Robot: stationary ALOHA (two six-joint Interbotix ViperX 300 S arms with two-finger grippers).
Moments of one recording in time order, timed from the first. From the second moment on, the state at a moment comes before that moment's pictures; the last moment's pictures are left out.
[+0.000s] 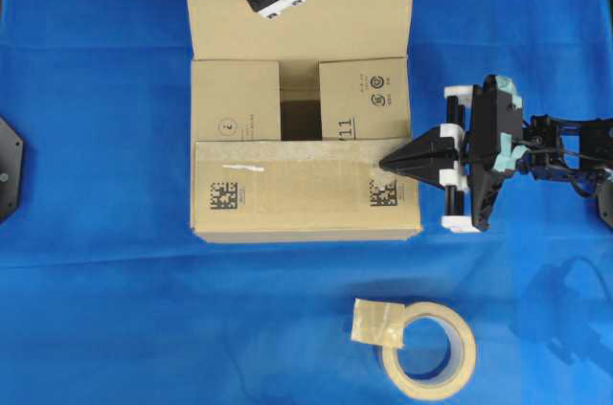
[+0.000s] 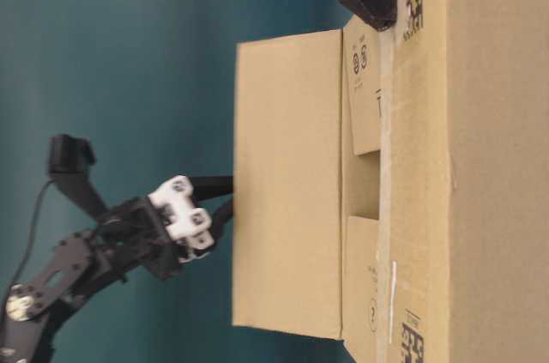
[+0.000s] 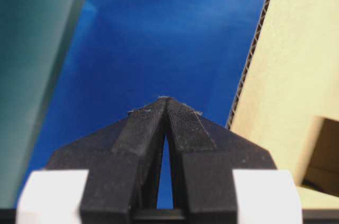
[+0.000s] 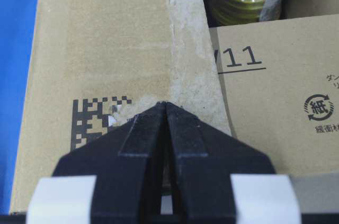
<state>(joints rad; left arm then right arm) 0.44 0.10 0.11 -0.03 0.72 0.17 0.04 -0.21 1.04 0.28 -0.35 -0.02</state>
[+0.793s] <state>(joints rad) 0.19 -0.10 0.45 -0.04 0.50 0.00 0.02 -0.21 1.04 0.28 -0.36 -0.02</state>
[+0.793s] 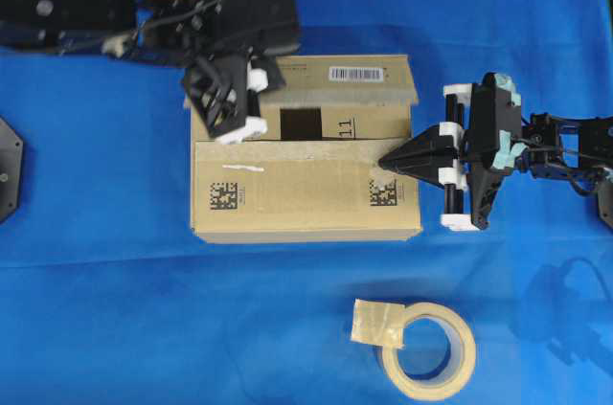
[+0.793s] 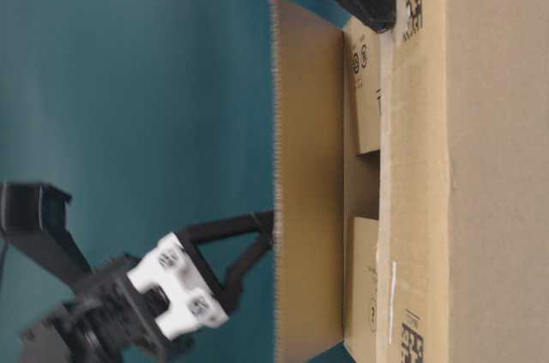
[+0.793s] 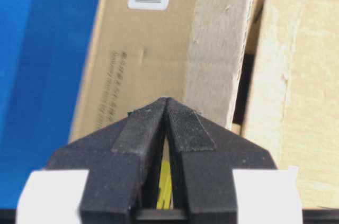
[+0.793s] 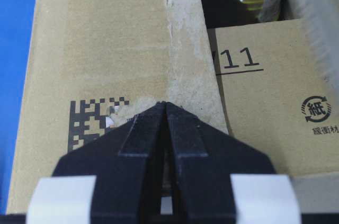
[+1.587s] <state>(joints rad) 0.15 -0.13 0.74 -0.04 0.11 -0.18 -0.02 -0.21 1.04 0.28 -0.38 -0.02</state>
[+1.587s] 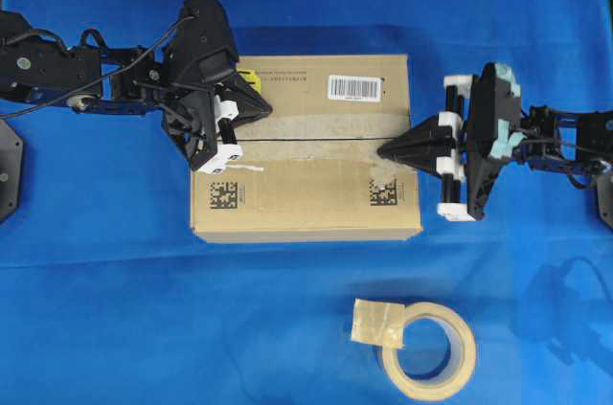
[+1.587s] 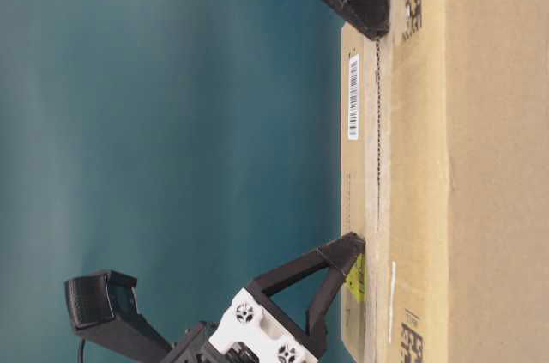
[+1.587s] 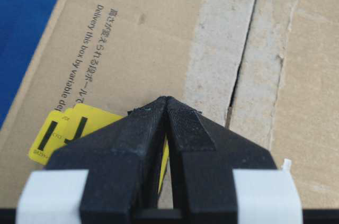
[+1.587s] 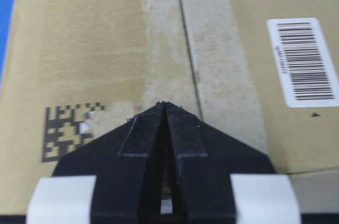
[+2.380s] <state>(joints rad) 0.12 -0.20 0.86 -0.04 -0.06 -0.17 -0.06 -0.21 1.04 0.28 -0.38 -0.02</state>
